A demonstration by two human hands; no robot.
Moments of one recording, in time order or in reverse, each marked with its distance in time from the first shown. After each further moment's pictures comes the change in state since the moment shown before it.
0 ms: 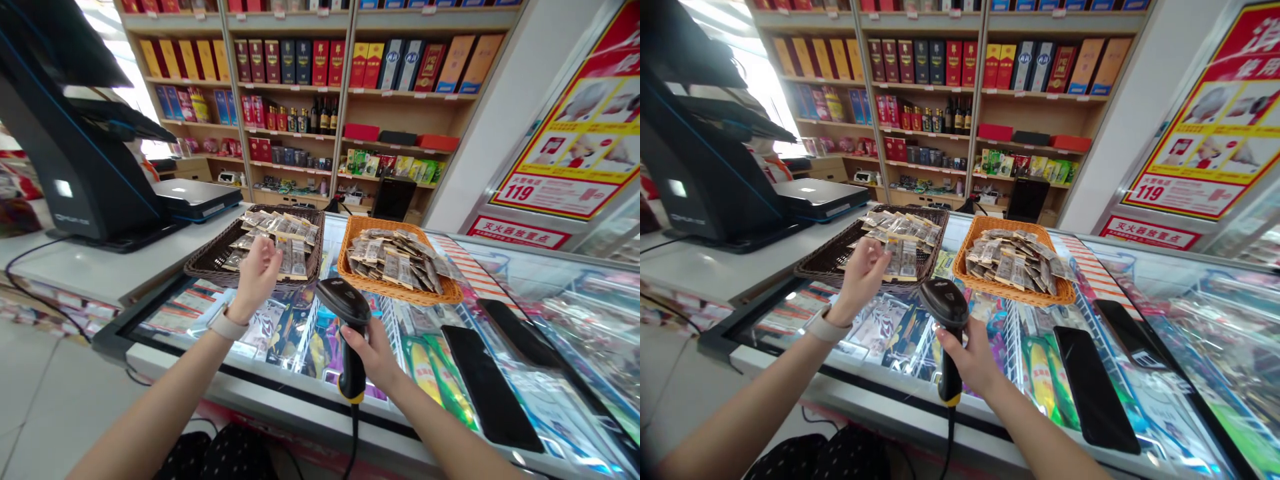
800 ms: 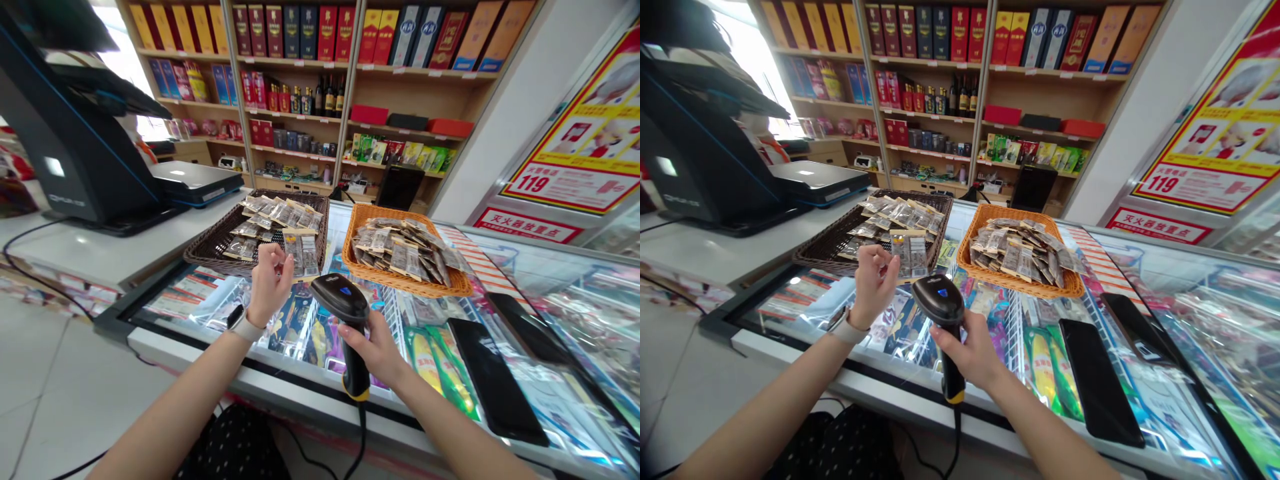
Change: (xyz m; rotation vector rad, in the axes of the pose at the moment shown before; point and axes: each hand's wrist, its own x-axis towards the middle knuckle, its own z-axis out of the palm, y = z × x) left_hand -0.041 -0.010 0.020 0.181 0.102 0.209; right_hand -0.001 -0.005 0.001 -0.013 -0.124 0.017
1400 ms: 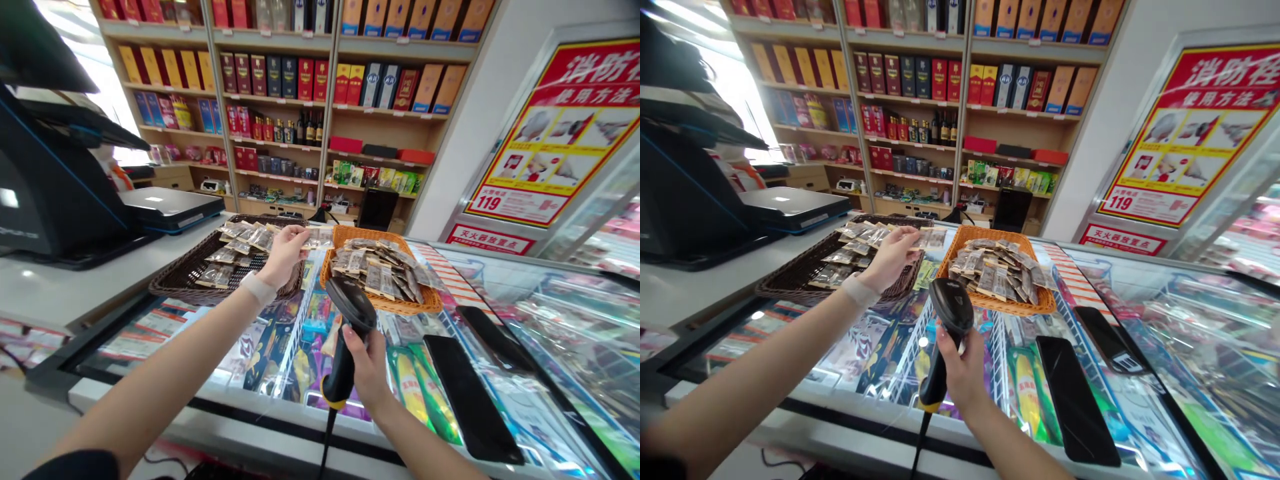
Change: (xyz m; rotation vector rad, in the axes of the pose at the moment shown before) left_hand 0.106 0.034 0.071 -0.697 -0.197 -0.706; right_hand 0.000 0.009 0.002 0.165 0.460 0.052
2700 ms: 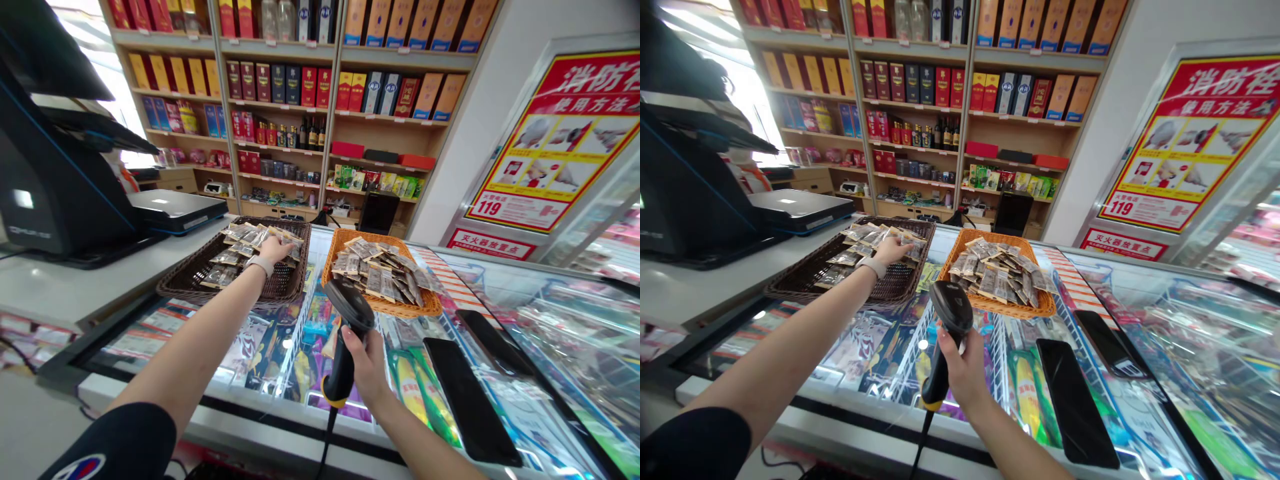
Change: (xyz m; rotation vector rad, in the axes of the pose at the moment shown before) left_hand 0.080 -0.044 -0.066 1.055 0.117 -0.059; right_hand 0.003 0.000 -0.004 -0.055 -0.079 0.003
